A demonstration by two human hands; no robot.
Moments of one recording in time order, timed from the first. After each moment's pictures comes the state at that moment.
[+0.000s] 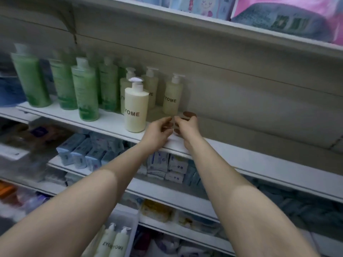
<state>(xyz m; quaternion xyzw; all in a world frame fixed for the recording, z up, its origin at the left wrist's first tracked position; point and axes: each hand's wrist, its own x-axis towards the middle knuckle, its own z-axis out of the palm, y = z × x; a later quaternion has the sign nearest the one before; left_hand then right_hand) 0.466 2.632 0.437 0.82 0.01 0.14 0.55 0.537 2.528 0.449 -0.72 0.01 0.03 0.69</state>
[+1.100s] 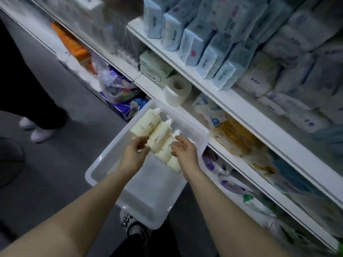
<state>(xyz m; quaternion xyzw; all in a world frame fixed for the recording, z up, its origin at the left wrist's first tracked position) 0.216 2.797 0.042 0.69 0.44 0.00 0.58 0.330 2.665 0.047 -0.77 0.02 0.38 0.51</state>
